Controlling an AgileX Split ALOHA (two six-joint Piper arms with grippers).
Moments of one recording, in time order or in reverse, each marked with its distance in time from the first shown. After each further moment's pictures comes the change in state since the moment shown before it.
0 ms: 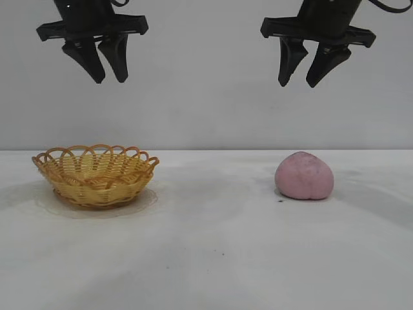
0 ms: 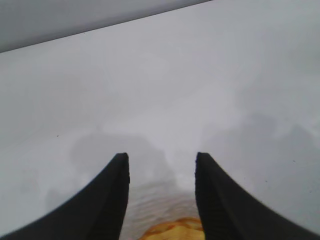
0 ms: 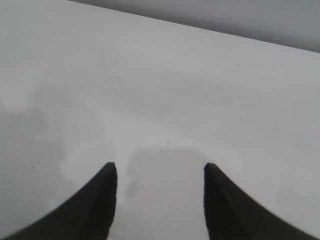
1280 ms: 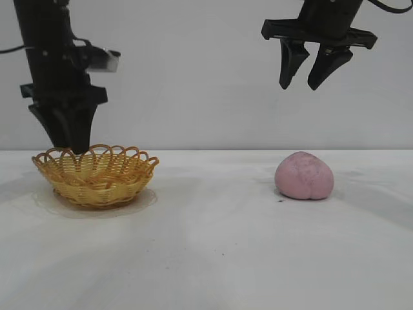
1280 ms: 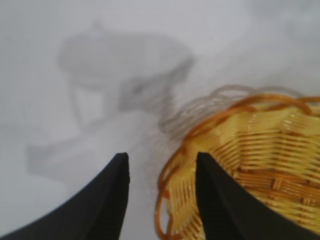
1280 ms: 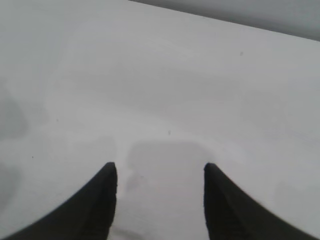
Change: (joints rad) left arm 0.063 0.185 -0.006 -0.048 0.284 0.395; right arm 0.000 0.000 0.000 0.000 0.031 -0.003
